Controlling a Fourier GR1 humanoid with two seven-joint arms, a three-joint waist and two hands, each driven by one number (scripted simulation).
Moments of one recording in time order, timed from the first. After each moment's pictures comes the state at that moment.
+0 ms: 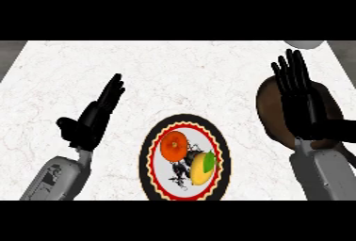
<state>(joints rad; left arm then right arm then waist) -0.28 0.31 -0.29 -1.42 0.25 0.16 -0.03 -0.31 -0.25 0.07 -1.47 -0.41 -0.09 -0.23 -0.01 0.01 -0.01</state>
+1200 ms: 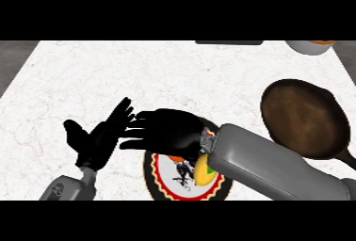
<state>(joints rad) -0.14 0.25 -0.31 -1.46 0.40 0.10 0.14 -0.93 -0.27 0.93 -1.34 0.61 0.19 -0.22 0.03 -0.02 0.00</state>
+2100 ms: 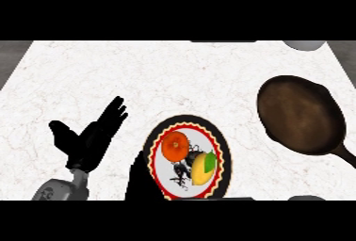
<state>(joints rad) -0.11 0.26 -0.27 -1.52 0.40 0.10 0.17 -0.87 -0.02 1.28 -1.45 0.93 0.84 0.50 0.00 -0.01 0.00</state>
